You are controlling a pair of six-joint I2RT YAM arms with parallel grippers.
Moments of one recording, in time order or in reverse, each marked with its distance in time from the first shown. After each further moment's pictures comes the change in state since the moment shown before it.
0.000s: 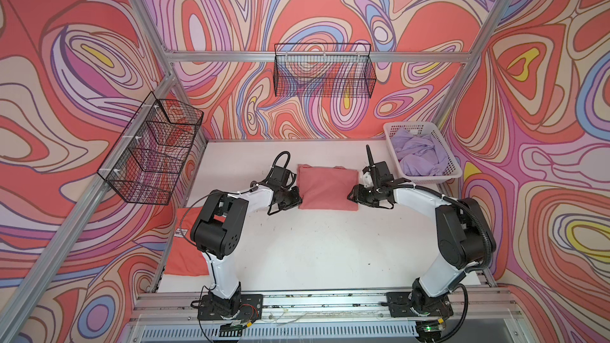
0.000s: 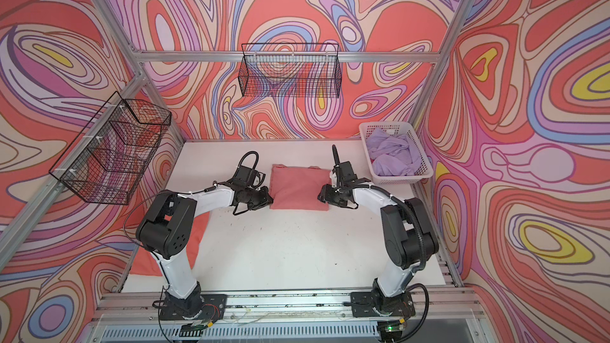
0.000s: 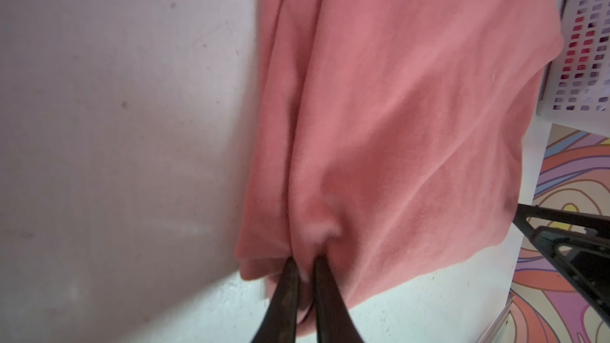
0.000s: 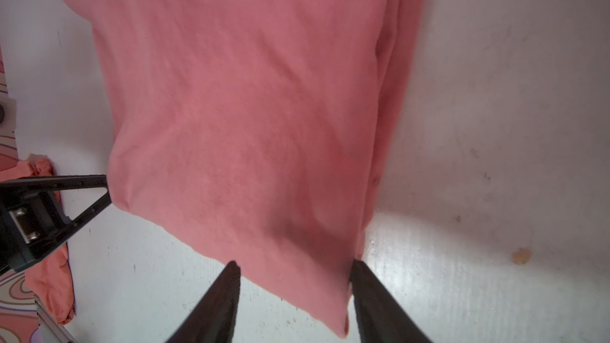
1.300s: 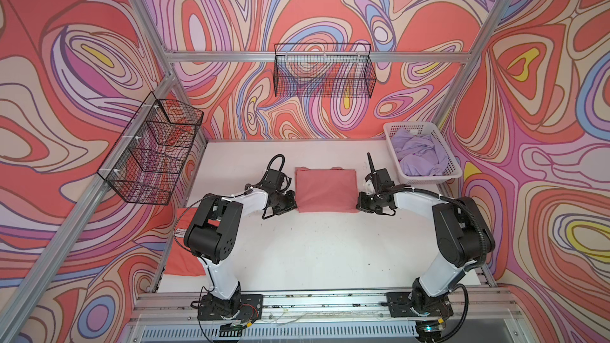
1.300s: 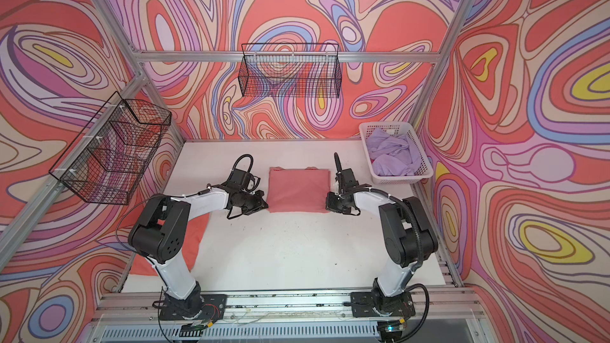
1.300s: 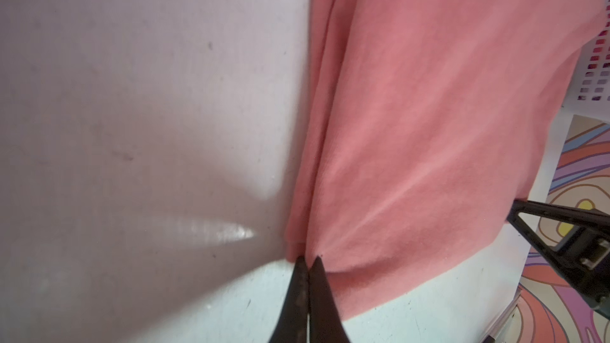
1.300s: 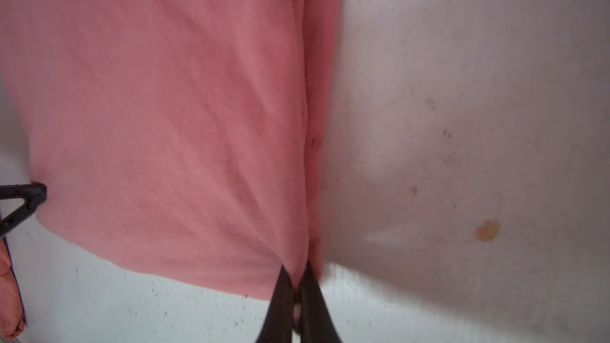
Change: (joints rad) left arm 0.040 -0.058 -0.077 -0.045 0.002 0.035; right arm -0.024 0.010 -0.083 0.023 0.039 -0.038
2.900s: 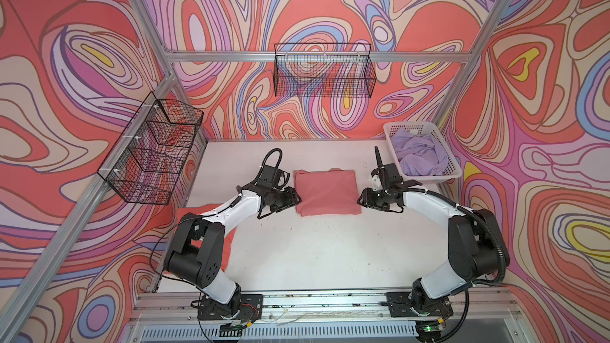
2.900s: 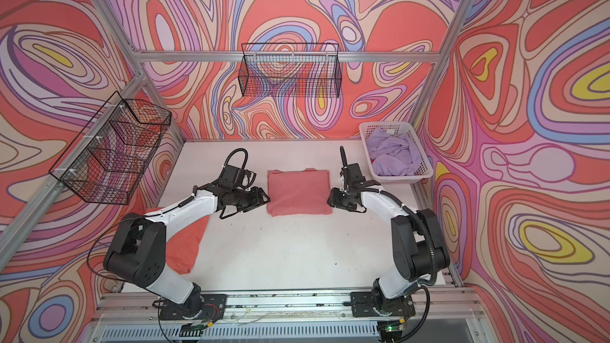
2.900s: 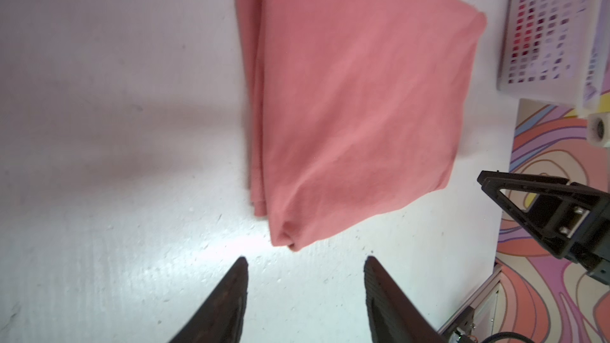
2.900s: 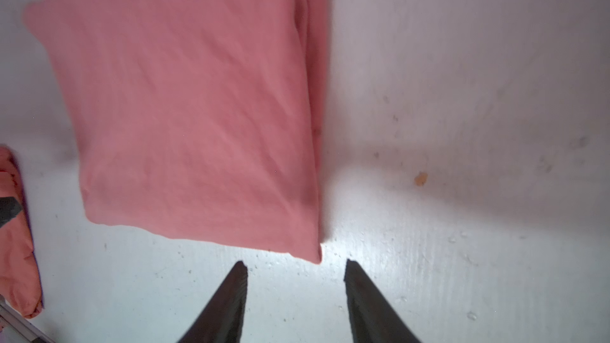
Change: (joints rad) left arm -0.037 -0.206 0.024 -0.108 -0.008 -0.005; right arm -0.022 -0.132 0.081 -0.152 0.007 -0.032
